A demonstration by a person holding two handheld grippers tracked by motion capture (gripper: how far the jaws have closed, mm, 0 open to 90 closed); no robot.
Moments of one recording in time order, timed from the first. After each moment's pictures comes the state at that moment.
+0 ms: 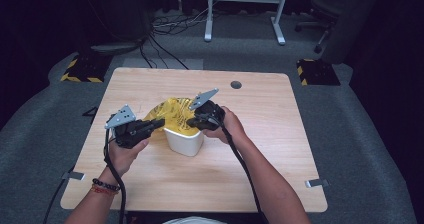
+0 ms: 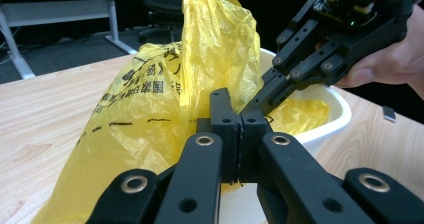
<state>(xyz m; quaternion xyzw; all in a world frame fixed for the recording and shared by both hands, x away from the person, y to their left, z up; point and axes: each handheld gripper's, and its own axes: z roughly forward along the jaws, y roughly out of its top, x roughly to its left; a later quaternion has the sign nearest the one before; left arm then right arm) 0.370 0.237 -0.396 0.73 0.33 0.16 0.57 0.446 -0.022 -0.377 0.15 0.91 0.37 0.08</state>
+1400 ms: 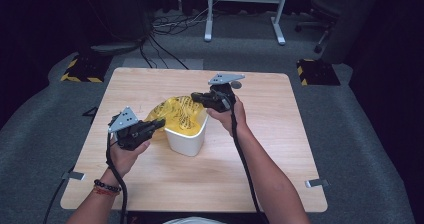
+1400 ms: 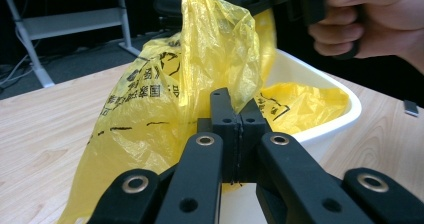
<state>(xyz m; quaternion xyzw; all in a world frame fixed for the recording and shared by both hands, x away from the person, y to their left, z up) 0.367 0.232 -0.398 0.73 0.32 0.19 0.57 0.473 -0.049 -0.351 0.25 0.81 0.53 0.10</state>
